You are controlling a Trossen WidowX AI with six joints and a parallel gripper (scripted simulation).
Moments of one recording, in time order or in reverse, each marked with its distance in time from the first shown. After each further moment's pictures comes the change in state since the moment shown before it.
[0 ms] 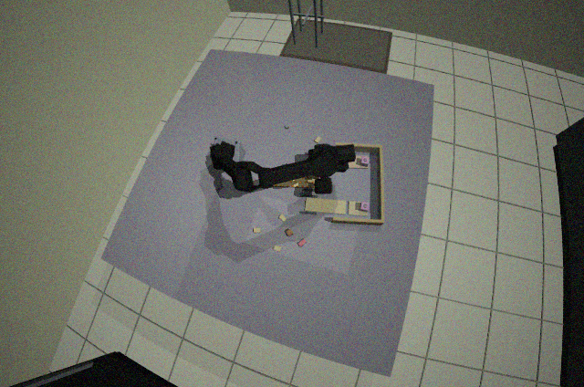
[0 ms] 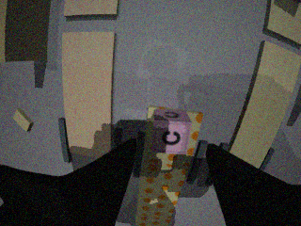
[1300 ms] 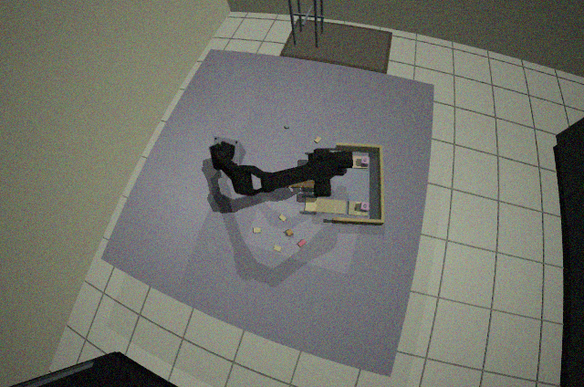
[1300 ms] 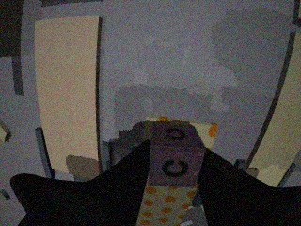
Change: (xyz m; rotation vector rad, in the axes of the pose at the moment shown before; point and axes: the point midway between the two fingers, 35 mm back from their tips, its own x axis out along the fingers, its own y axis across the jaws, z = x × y) arm 0.036 0.000 -0.003 -0.001 0.003 -0.002
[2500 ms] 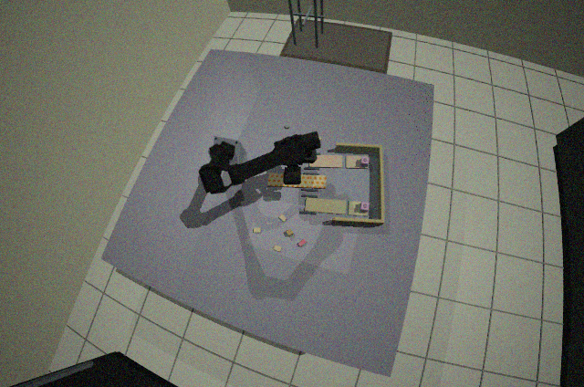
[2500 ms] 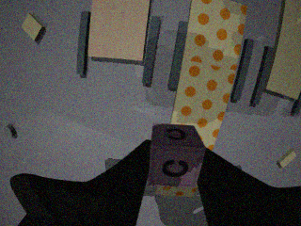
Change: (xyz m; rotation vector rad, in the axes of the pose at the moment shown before) arm -0.041 0.034 -0.108 -0.018 0.005 -0.007
